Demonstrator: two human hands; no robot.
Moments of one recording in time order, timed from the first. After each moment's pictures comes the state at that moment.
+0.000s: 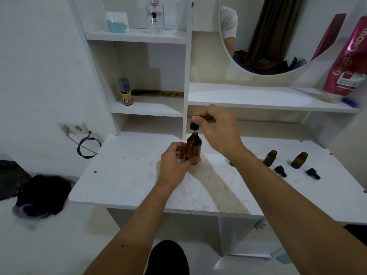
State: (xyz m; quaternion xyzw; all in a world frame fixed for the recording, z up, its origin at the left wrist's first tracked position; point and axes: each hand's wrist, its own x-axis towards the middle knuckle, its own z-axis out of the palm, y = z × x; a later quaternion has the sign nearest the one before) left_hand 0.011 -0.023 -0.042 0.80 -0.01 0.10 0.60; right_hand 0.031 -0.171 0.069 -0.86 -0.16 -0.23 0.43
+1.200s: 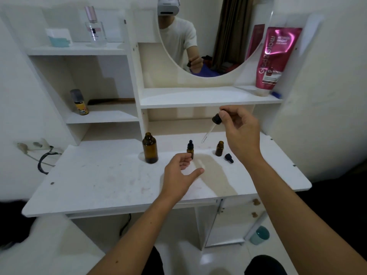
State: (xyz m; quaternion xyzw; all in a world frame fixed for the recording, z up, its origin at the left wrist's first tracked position) left_hand -0.048 -0.139 -0.046 0.79 -0.09 0.05 0.60; right_hand -0.053 -0.317 0.080 -0.78 -0.02 -0.36 0.51
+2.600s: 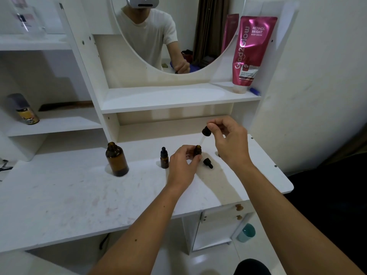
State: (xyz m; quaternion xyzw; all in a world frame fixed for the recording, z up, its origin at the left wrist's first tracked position) left_hand 0.018 -0.243 -0.059 0.79 -0.15 0.07 0.59; right_hand -0.025 -0.379 0.042 -0.82 0.02 -0.33 0.46
